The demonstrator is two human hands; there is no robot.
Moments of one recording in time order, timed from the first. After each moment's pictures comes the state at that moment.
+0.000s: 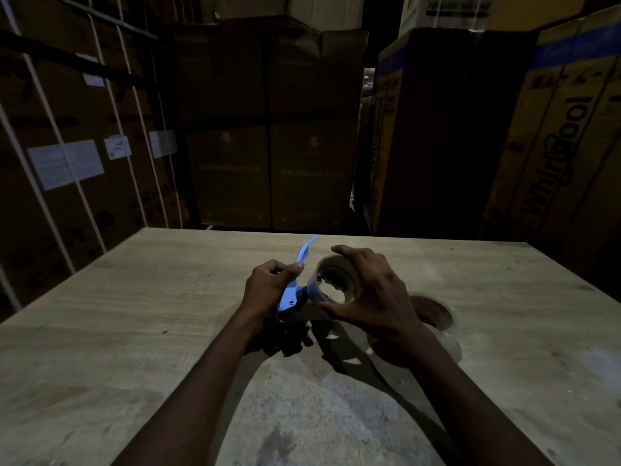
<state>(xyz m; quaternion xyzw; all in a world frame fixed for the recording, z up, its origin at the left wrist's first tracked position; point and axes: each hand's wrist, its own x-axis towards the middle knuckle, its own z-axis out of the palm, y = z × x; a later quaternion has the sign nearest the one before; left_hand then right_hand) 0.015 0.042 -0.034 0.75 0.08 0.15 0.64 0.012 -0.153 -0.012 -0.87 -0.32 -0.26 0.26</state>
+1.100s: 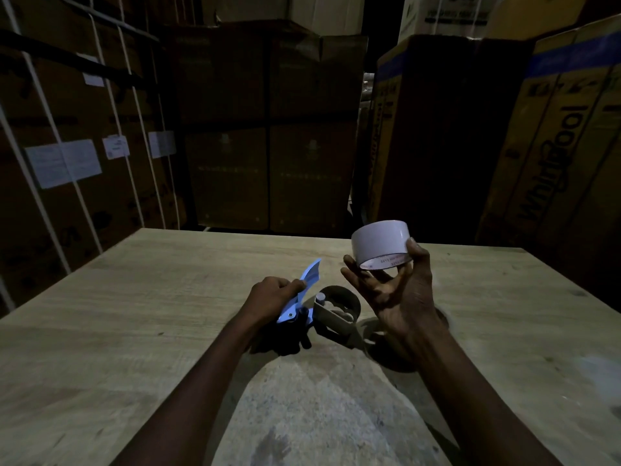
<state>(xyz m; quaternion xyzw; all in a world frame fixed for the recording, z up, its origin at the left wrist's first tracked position) 0.030 0.047 -0.053 0.87 0.07 0.09 0.47 0.009 -0.166 0.009 -0.34 -0.07 0.12 0.93</state>
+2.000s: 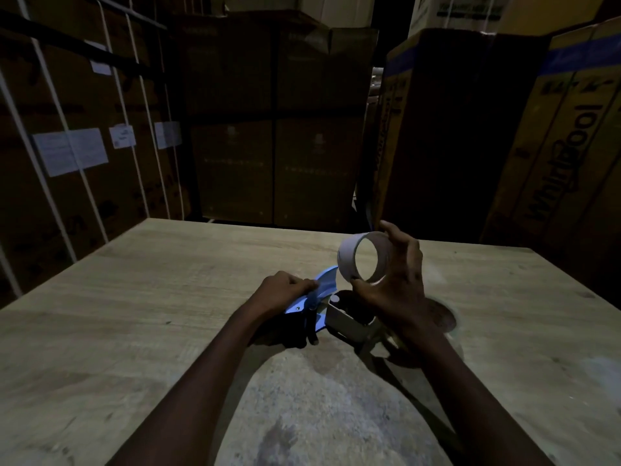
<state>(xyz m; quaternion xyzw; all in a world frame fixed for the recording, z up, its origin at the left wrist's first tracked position) 0.029 0.051 -0.051 0.90 0.03 0.03 0.43 0.020 -0.161 -0.011 -0.82 -0.23 -0.35 0.39</state>
